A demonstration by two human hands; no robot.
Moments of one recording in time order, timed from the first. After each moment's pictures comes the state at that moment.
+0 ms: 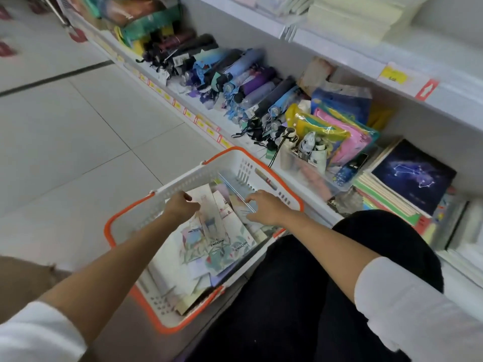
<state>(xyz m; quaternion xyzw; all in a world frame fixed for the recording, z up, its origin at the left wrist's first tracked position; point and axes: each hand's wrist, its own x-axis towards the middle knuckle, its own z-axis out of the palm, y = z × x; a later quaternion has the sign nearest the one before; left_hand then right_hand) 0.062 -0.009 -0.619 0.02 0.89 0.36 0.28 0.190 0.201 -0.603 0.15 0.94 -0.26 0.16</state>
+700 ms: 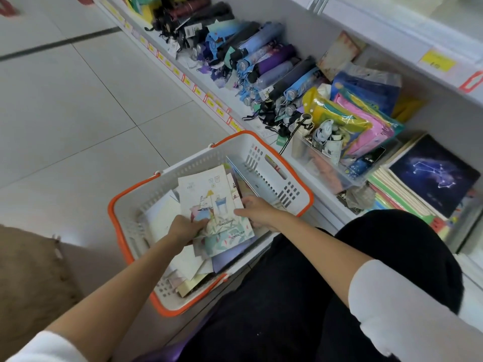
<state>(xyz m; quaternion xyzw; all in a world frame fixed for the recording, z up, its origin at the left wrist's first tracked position) 0.116 -0.040 -0.689 -0.13 0.82 0.43 0.35 0.181 0.157 -0.637 0.28 0.76 -0.54 0.23</state>
